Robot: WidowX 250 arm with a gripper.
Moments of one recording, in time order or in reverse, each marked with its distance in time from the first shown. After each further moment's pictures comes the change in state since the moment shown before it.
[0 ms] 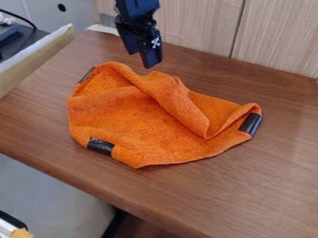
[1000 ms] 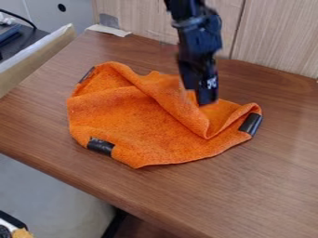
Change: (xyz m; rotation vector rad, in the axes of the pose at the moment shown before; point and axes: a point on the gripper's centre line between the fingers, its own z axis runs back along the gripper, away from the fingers) arm 0.036 -0.074 -0.064 -0.154 0.061 -0.220
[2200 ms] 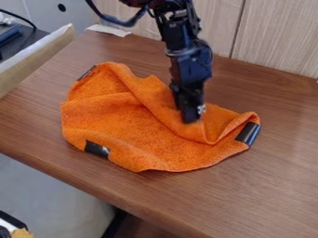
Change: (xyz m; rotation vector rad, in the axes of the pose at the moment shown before) arm -0.022 0.003 -0.019 -0.009 0.048 0.044
